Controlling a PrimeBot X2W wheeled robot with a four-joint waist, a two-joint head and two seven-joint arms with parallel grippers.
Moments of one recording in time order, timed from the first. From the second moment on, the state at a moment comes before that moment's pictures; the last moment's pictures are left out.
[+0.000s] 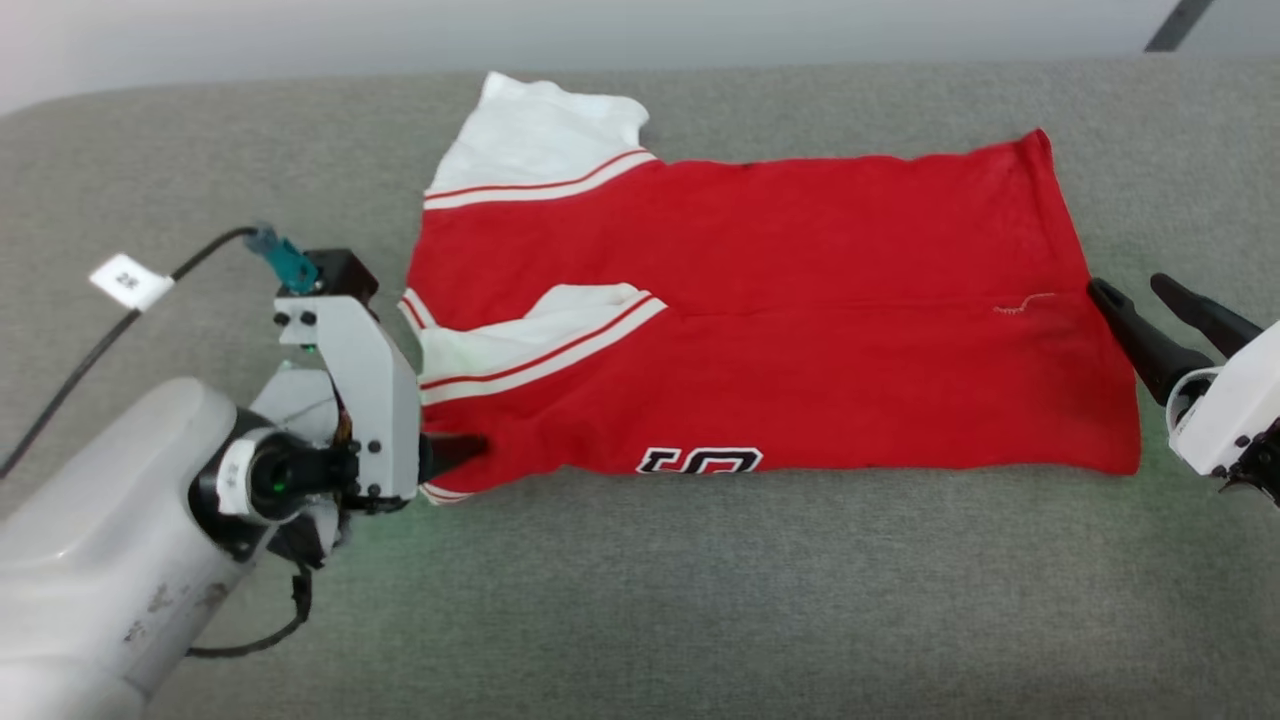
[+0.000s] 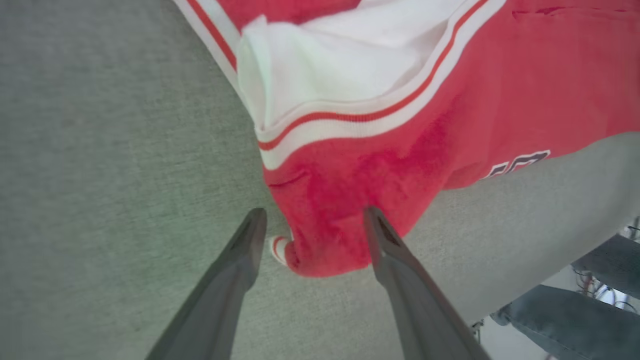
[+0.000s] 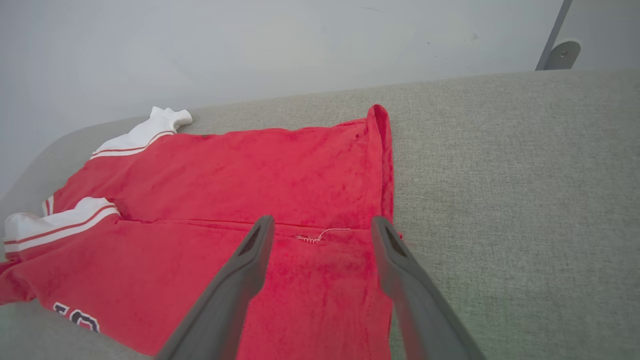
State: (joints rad) left arm -0.84 0.70 -0.85 0.24 -1.32 0.22 0.80; right arm -0.55 -0.56 0.30 0.31 0.90 0.13 0.28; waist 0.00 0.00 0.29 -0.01
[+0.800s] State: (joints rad) left arm -0.85 0.62 -0.85 0.45 -1.34 0.03 0.76; right arm -0.61 -0.76 0.47 0.19 0.86 0.13 0.70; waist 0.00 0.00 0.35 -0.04
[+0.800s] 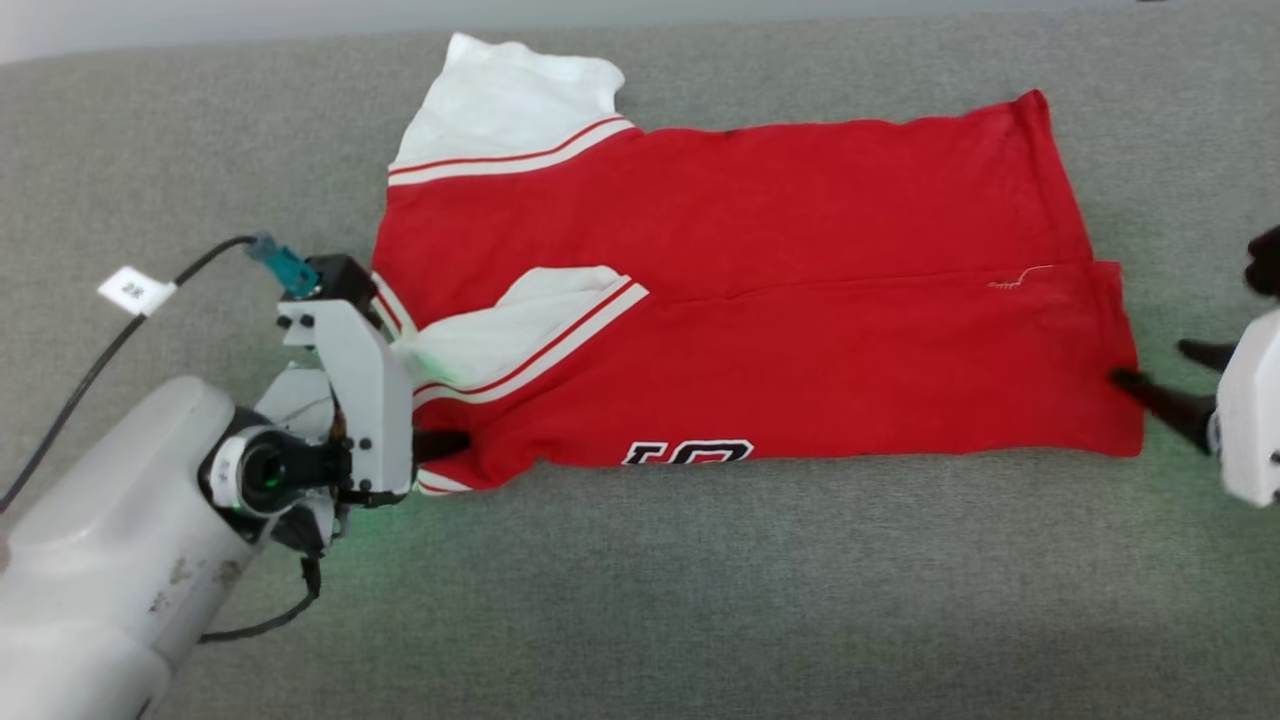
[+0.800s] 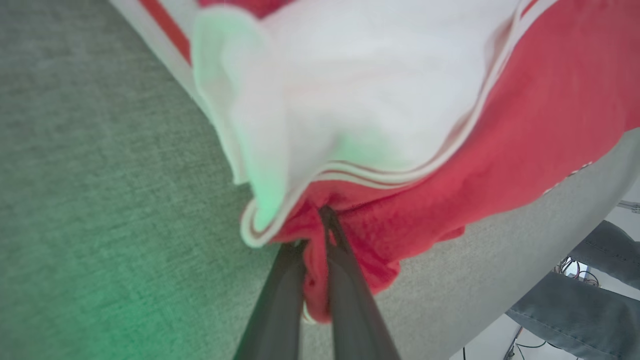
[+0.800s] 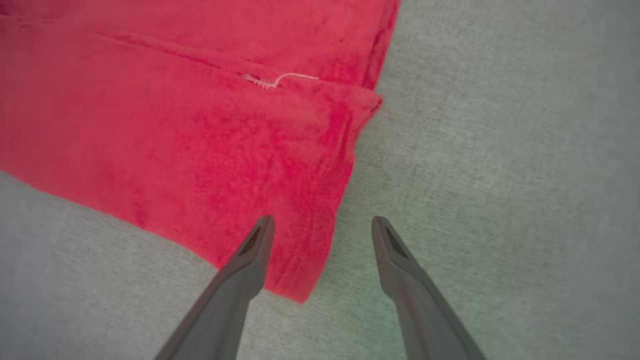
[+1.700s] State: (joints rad) left arm -0.73 0.64 -0.86 0.34 -1.31 -0.01 0.63; right arm -0.57 -0.76 0.54 0.25 0.92 0.13 0.74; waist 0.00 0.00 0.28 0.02
